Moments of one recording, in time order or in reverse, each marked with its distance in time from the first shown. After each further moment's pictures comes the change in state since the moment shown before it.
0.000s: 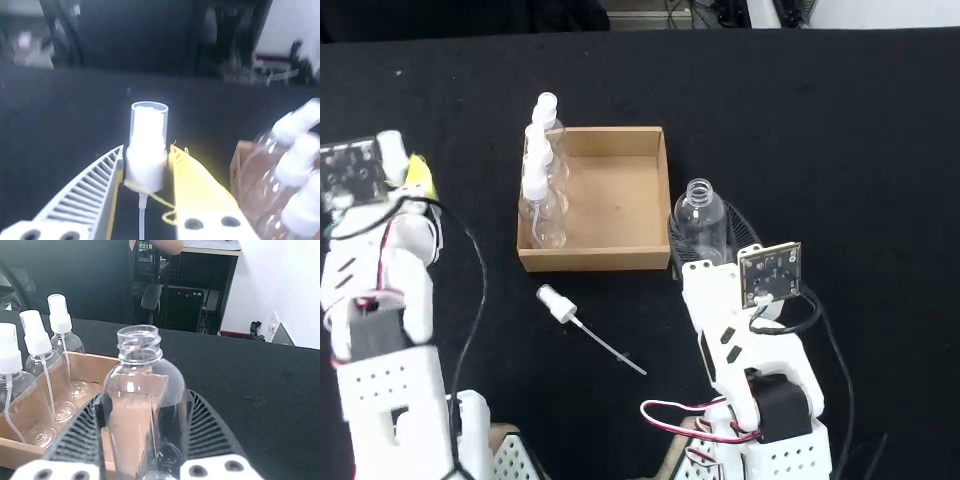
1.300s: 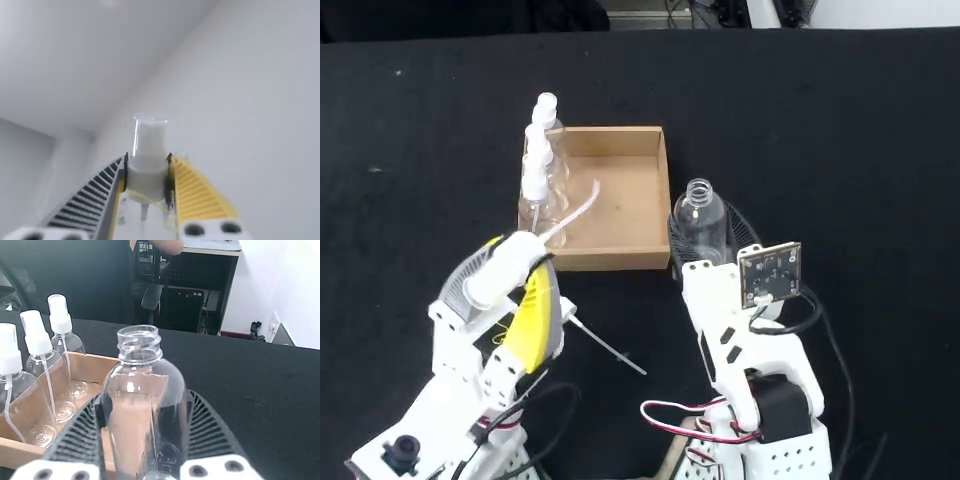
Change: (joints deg) left arm 54.8 -38.8 39.6 -83.4 -0.1; right arm -1.3 0.0 0.0 0.0 0.0
